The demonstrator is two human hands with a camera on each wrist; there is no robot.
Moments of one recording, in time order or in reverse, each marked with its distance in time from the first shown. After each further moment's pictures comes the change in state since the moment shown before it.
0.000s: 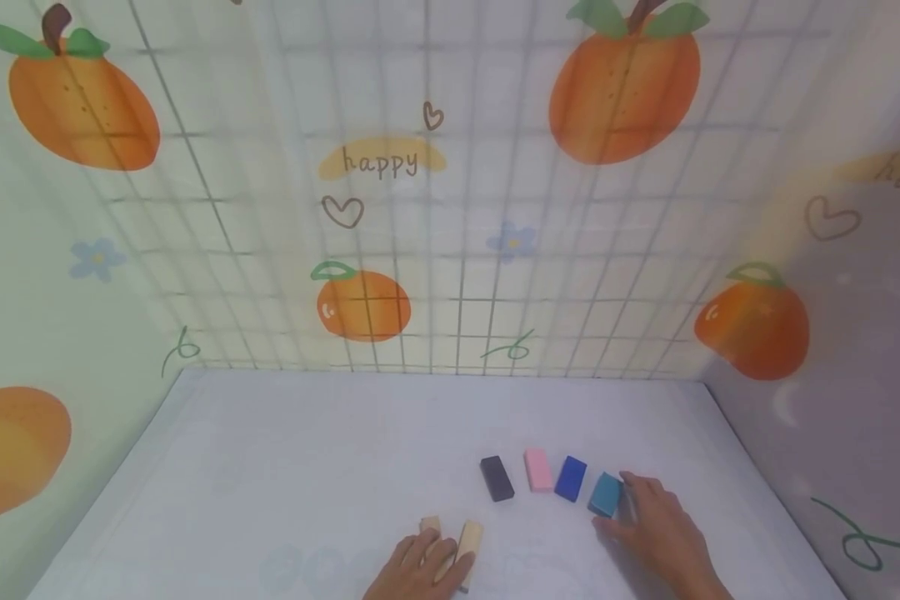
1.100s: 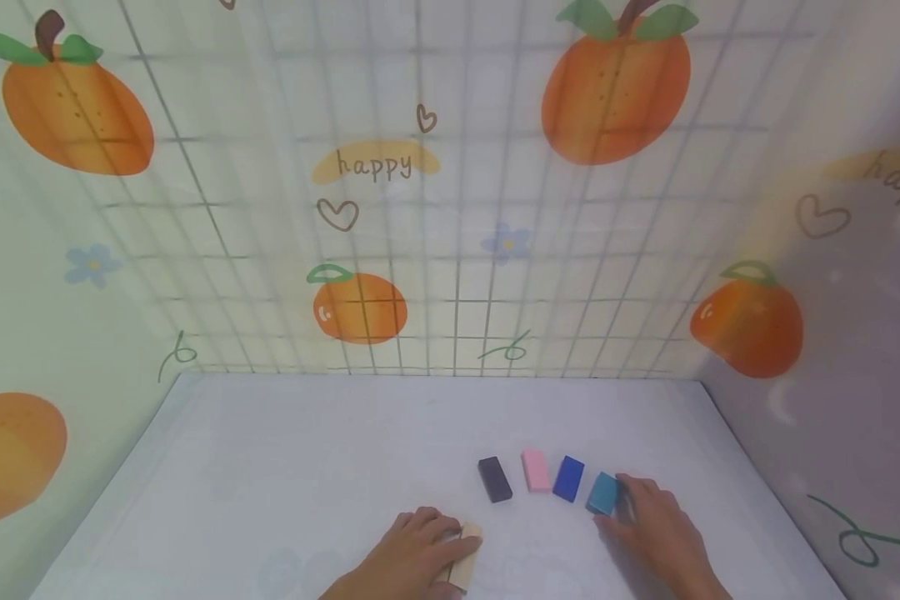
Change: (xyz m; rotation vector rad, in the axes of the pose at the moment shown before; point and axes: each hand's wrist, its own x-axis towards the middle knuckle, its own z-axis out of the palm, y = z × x) left_hand 0.024 -0.036 -0.018 -0.307 -0.255 0.020; right_hand -0.003 -0.001 -0.002 -0.024 0.021 -0.041
